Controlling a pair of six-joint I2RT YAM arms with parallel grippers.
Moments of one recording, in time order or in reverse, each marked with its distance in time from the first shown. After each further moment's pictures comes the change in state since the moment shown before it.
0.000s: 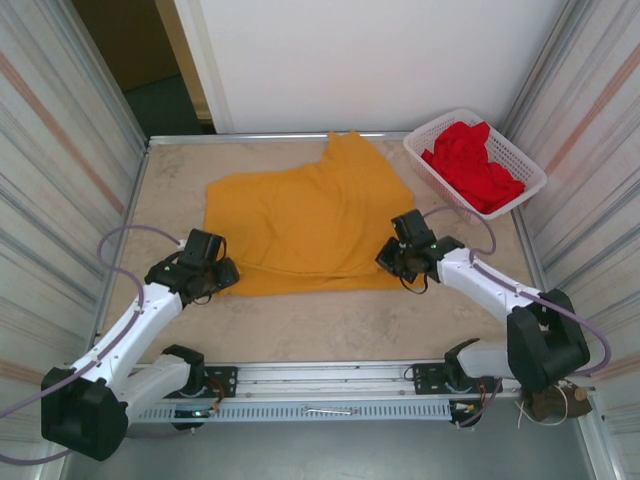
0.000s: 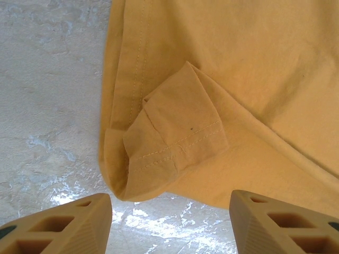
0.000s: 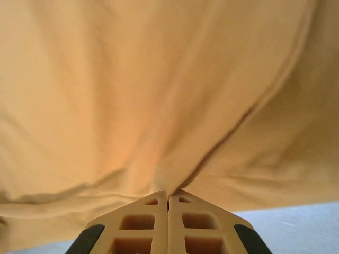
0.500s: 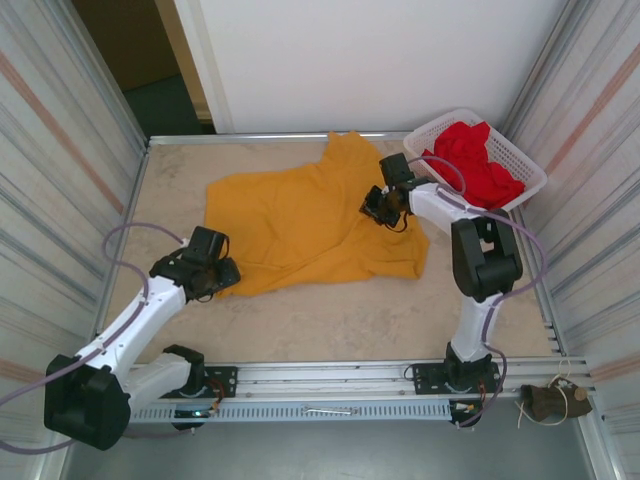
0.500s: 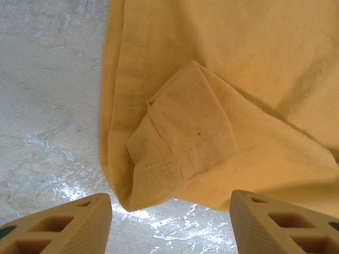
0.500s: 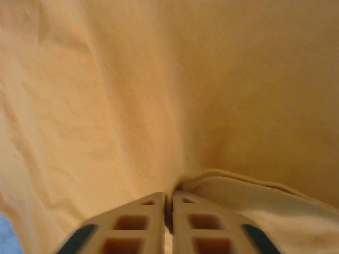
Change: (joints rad) left arm 0.000 0.064 0.014 0.001 0.000 0.000; right arm -0.130 0.606 0.571 -0.004 -0.154 -0.164
